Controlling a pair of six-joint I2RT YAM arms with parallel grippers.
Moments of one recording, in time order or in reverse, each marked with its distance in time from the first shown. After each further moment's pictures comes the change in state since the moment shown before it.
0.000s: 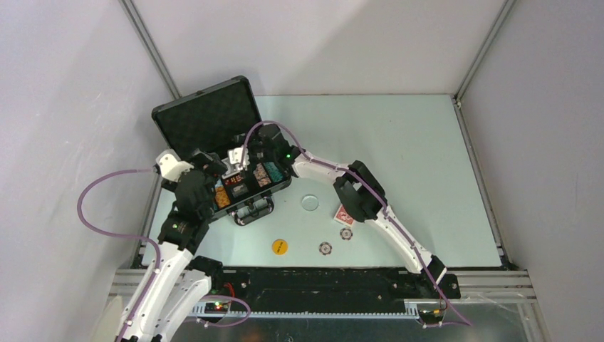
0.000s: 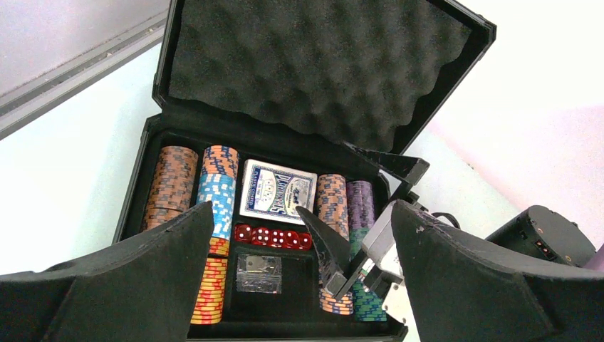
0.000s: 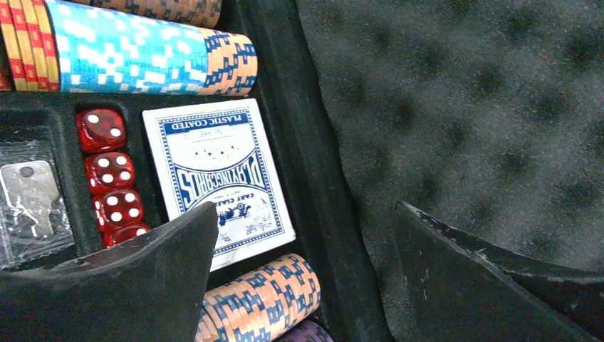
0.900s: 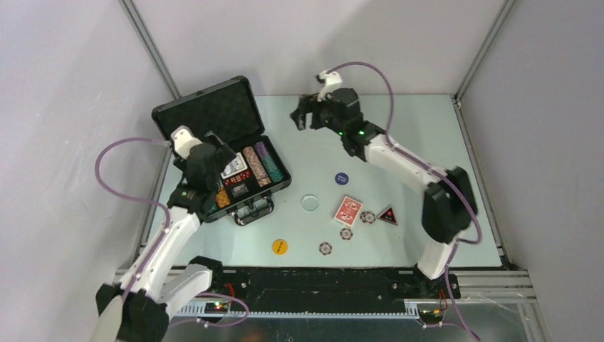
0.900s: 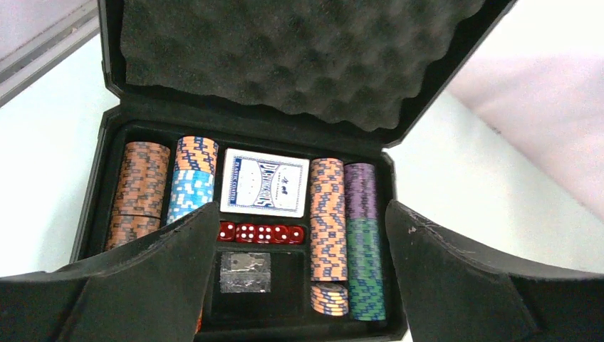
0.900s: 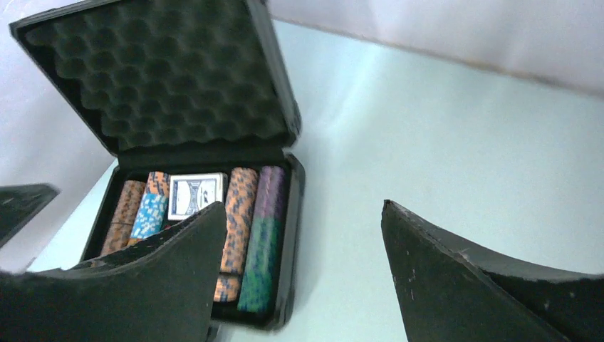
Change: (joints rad) left arm 0.018 0.266 0.148 -0.009 0.084 0.002; right arm -0.205 -0.751 -0.594 -0.059 0.470 1.220
